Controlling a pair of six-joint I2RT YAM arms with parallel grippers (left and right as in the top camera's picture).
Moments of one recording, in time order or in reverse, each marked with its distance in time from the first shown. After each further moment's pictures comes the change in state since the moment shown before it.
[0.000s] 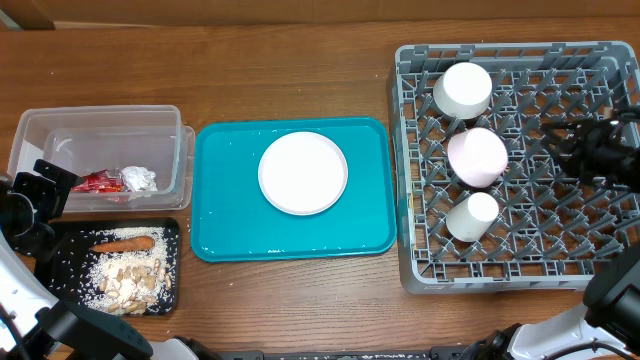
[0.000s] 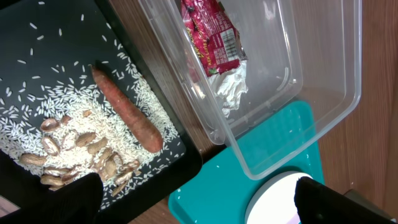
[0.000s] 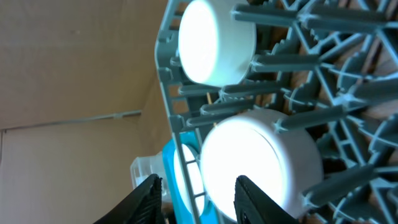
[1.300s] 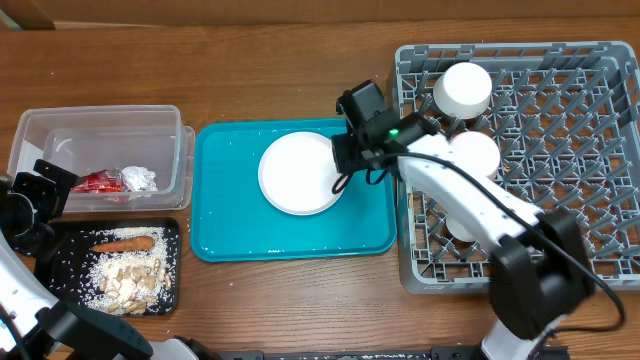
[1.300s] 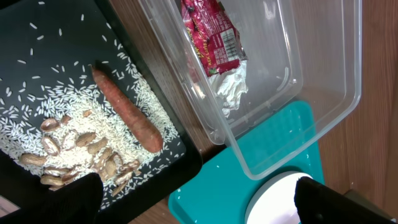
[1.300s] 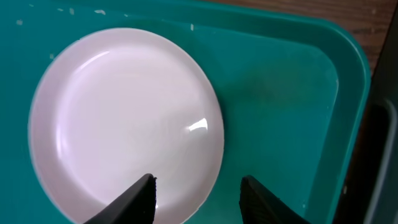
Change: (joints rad) left arm 0.000 0.000 0.000 0.000 0.000 0.000; right arm 1.208 0.072 0.068 0.241 1.044 0.222
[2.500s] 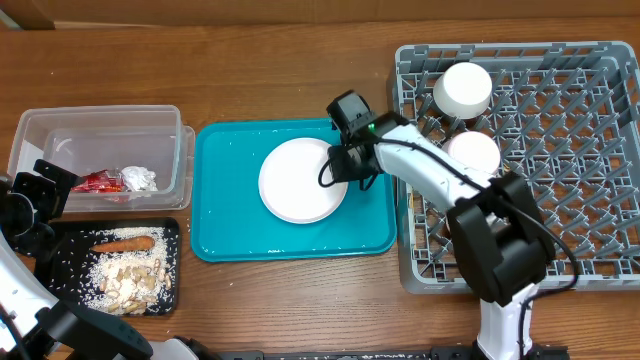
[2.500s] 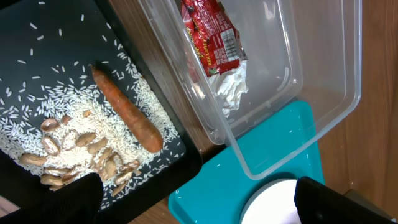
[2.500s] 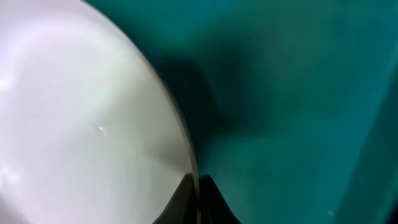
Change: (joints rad) left arm 0.000 0.000 0.000 0.000 0.000 0.000; right arm -0.002 0.155 0.116 -0.153 -0.022 0.020
